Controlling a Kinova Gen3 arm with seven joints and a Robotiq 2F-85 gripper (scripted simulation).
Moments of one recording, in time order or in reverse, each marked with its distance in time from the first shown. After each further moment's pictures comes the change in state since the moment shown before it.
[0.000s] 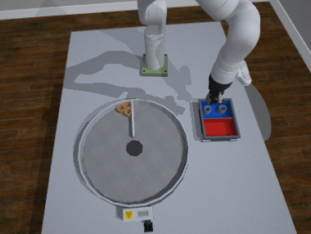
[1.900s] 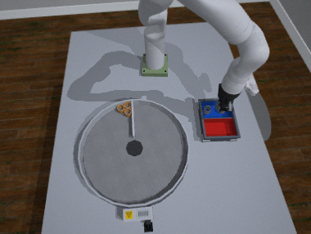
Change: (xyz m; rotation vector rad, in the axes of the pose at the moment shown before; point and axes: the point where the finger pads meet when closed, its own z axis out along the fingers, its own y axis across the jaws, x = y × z) arm 0.056 -0.002 0.065 -0.007 0.015 -0.032
